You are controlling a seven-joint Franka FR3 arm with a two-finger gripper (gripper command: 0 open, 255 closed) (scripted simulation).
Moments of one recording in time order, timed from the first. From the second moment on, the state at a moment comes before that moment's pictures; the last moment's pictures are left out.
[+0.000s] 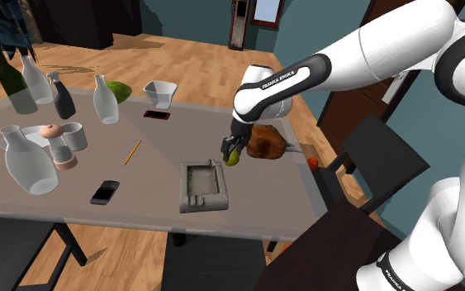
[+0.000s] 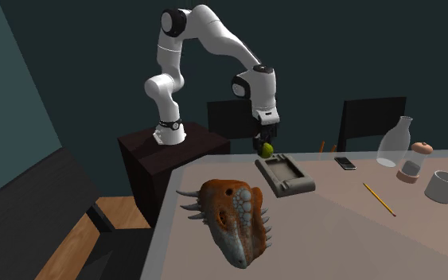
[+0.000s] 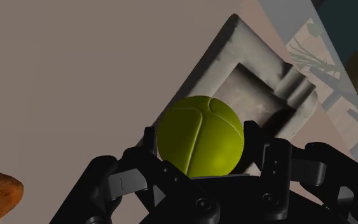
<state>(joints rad) 0.42 0.30 -0.26 -2.05 0.31 2.37 -0.23</state>
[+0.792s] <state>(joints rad) 0.48 0.52 -0.20 -1.78 0.32 2.33 -0.10</state>
